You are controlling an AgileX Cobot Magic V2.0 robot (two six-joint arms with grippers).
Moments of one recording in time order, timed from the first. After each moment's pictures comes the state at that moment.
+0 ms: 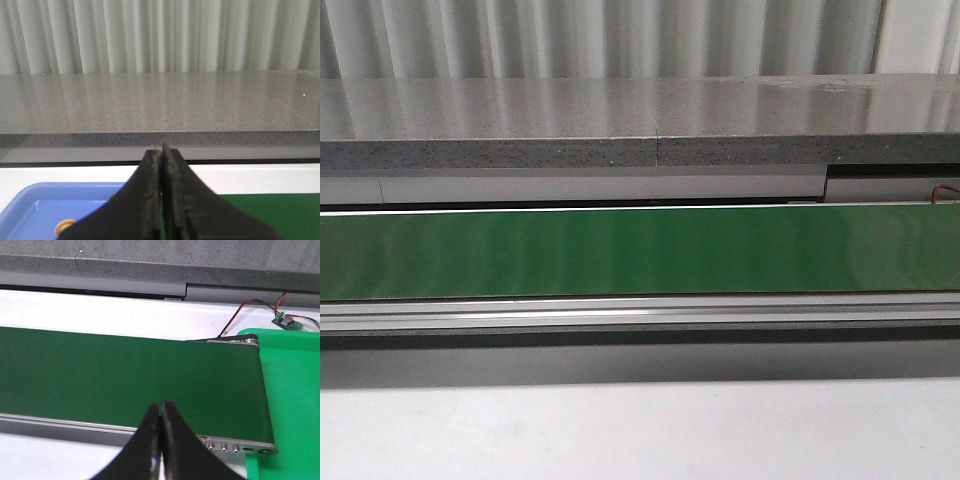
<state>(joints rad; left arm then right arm) 0.01 0.20 -0.31 -0.06 0.19 0.09 -0.24 0.56 -0.57 0.48 0.60 -0.50</state>
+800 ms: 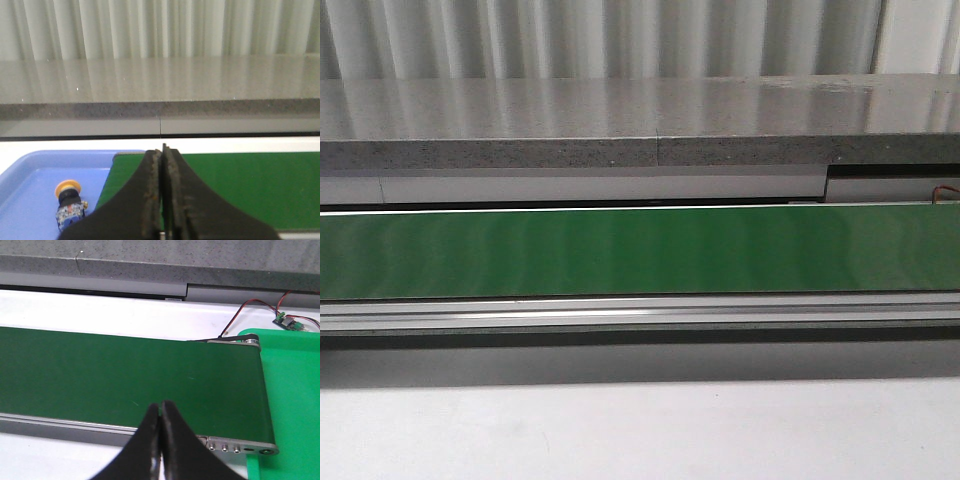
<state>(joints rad) 0.01 0.00 0.00 -0.05 0.05 0.09 -0.24 0.56 -0.57 0.48 0.60 -0.50</state>
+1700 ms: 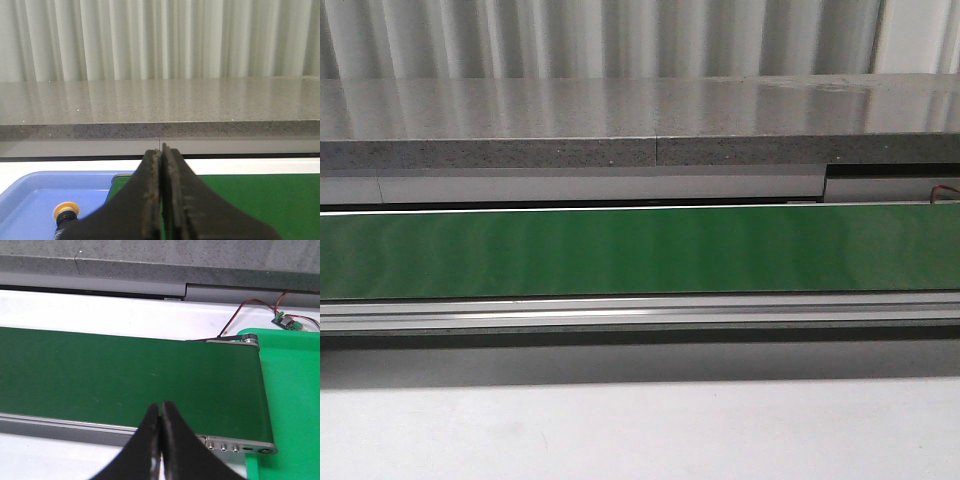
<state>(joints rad) 0.00 0.00 0.00 -0.05 0.00 0.09 -0.24 0.56 -0.57 0.48 0.60 -0.50</state>
